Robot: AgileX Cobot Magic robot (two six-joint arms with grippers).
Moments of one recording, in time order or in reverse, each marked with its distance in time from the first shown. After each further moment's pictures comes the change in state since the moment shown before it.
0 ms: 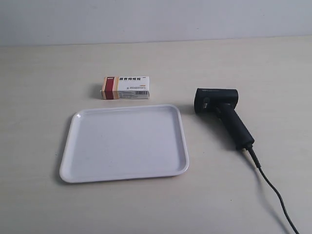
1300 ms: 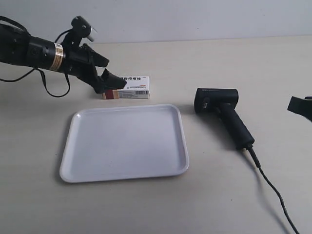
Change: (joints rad) left arm -0.116 2.055 -1.293 1.979 -0.185 -1.076; right arm 0.210 1.003 -0.216 -0.018 -0.079 -0.071
